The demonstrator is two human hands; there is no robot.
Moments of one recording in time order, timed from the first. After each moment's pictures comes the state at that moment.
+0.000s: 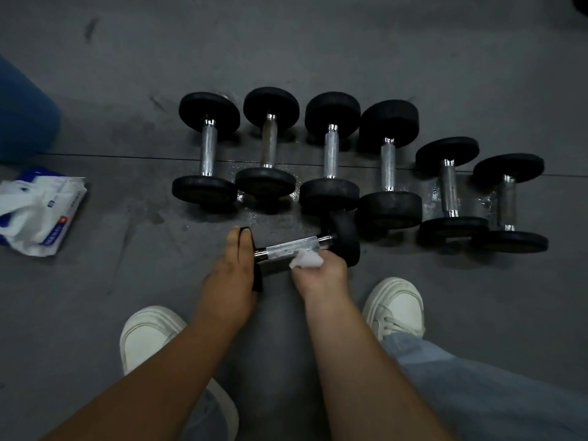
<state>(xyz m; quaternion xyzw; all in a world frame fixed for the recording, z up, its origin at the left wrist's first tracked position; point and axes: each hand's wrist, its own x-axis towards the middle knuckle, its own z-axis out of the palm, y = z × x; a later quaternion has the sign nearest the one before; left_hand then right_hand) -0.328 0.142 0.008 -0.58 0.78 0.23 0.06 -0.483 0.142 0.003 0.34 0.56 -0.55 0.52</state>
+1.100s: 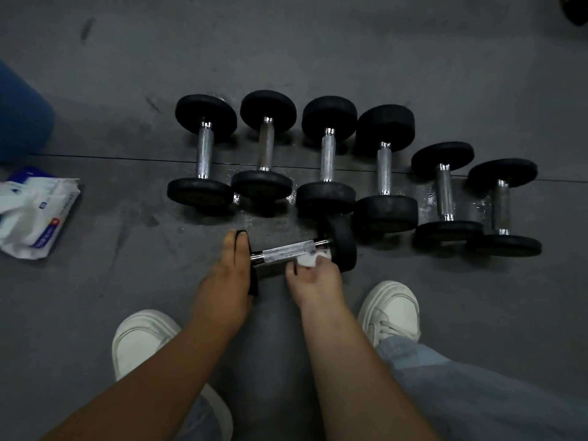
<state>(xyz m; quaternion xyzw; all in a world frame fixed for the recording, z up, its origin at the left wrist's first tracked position) -0.328 0.142 0.006 -0.58 0.78 0.24 0.05 -0.481 0.141 0.002 0.39 0.45 -0.60 0.53</state>
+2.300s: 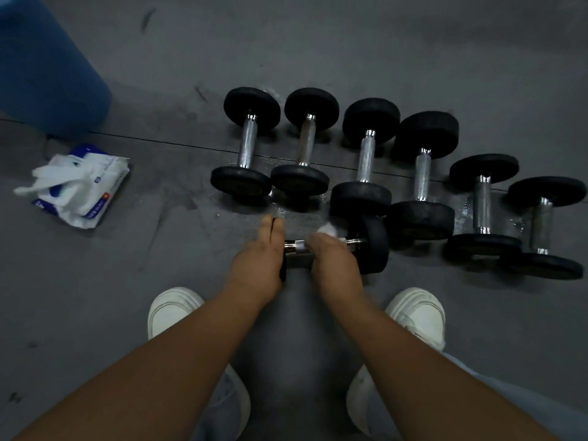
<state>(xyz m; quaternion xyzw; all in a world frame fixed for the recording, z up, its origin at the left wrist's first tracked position) -0.330 0.120 0.013 -0.58 0.76 0.27 0.09 -0.481 0.146 0.001 -0.65 0.72 -0.07 0.25</state>
